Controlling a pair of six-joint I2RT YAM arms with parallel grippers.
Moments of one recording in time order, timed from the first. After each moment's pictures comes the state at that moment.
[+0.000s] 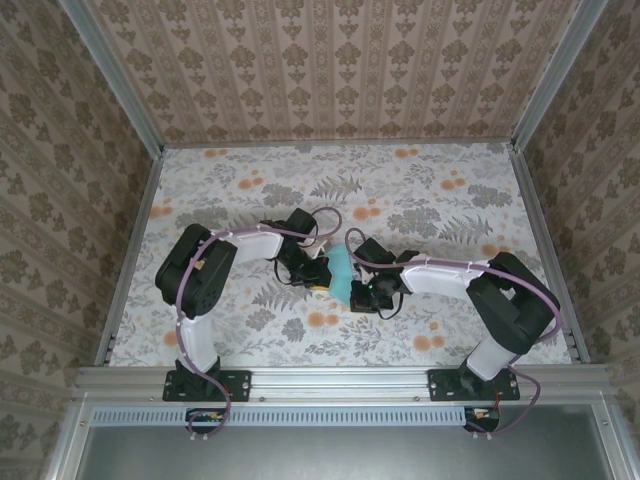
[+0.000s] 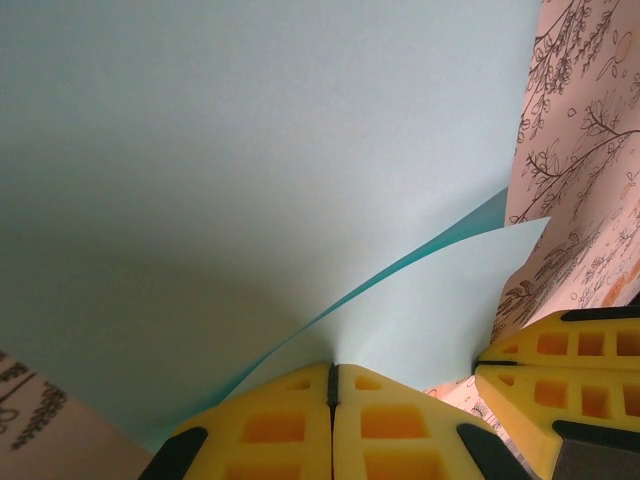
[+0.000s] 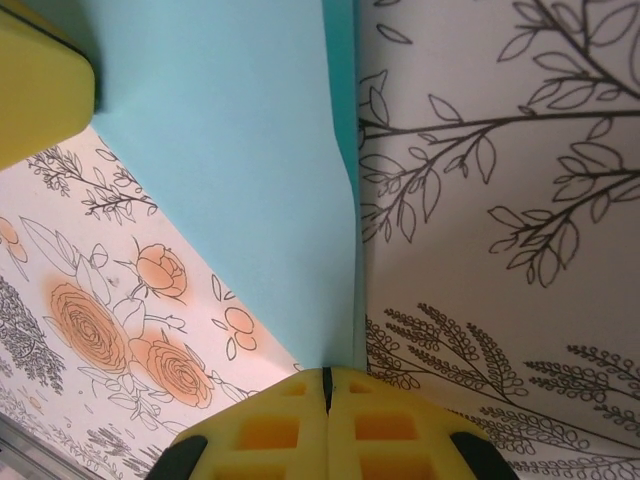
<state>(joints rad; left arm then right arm) -0.65 1.90 1.09 -0.54 0.63 -0.41 0.71 1.63 0.81 -0.45 -0.33 0.74</state>
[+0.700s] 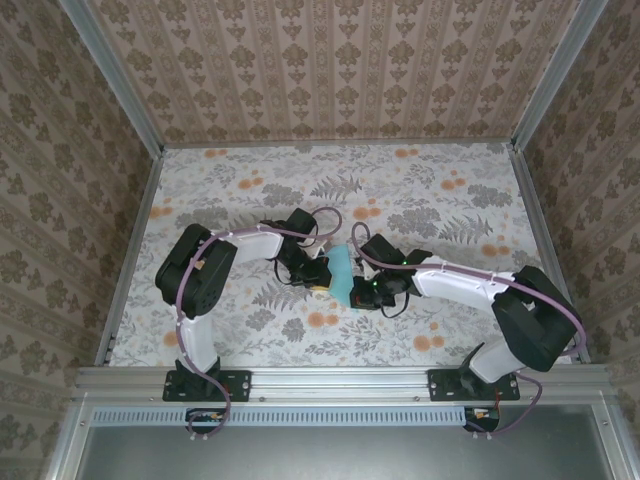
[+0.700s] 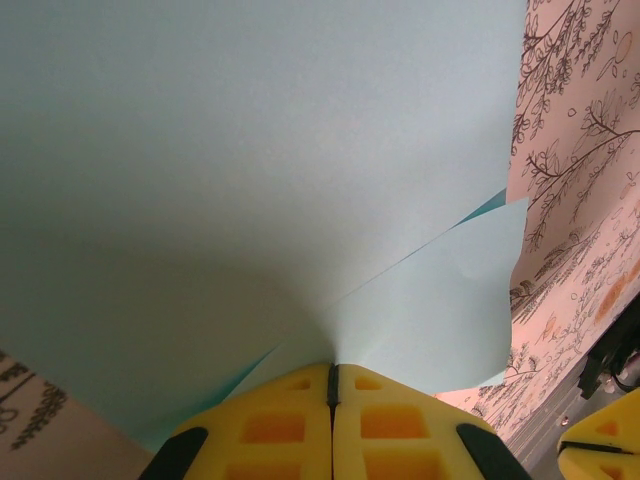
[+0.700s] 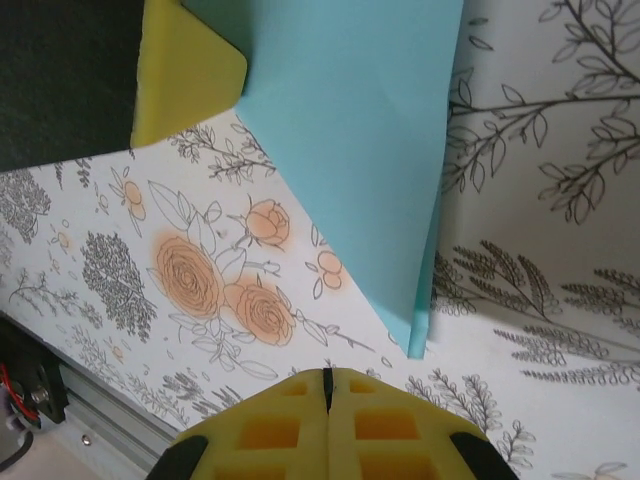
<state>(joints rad) -0.65 1.90 1.09 -0.54 0.63 -0.41 0.71 1.51 0.81 -0.47 -0.35 0.74</state>
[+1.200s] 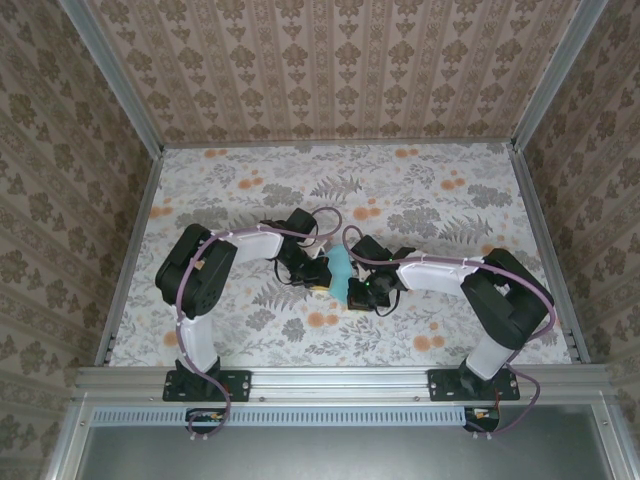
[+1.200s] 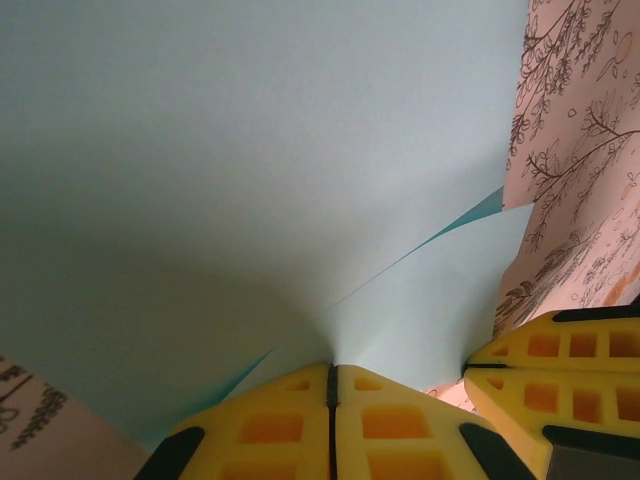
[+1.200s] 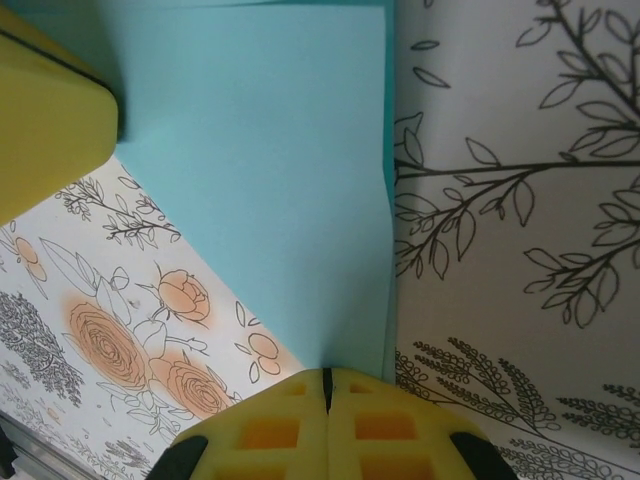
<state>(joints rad) -0.65 1.90 1.09 -0.54 0.62 -0.41 0.71 1.67 0.85 -0.46 -0.34 0.75</state>
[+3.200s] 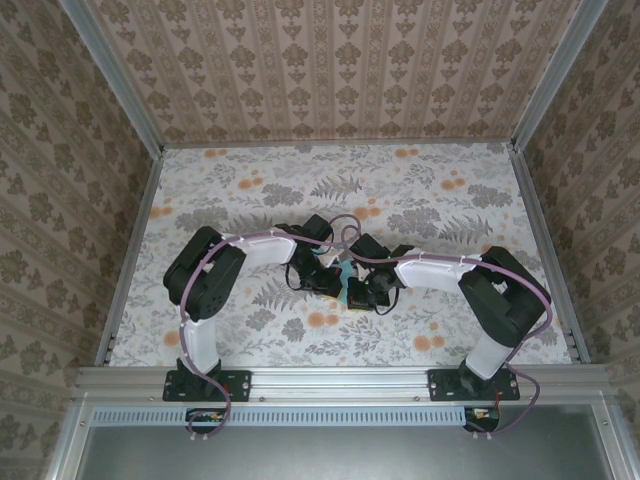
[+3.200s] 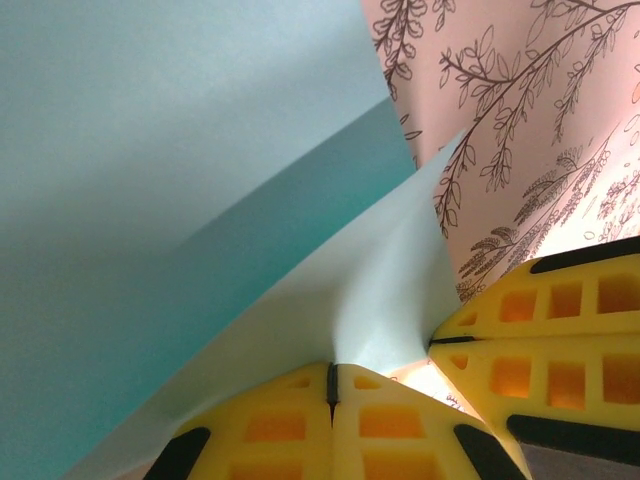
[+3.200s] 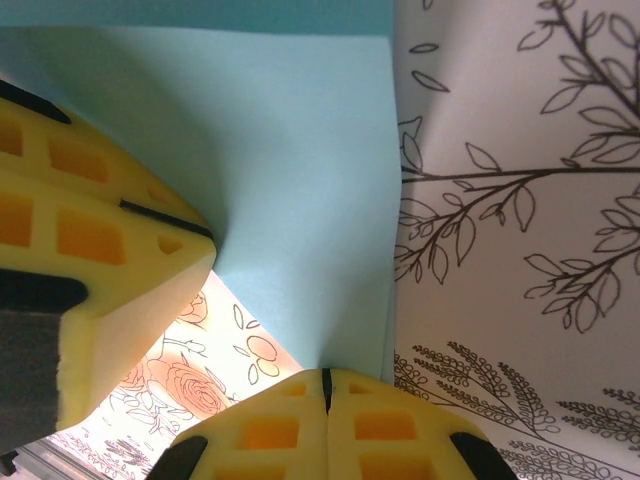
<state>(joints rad) -0.75 1.92 1.13 -0.59 0.60 -0.30 0.70 1.69 0.88 -0.49 -0.34 0.74</state>
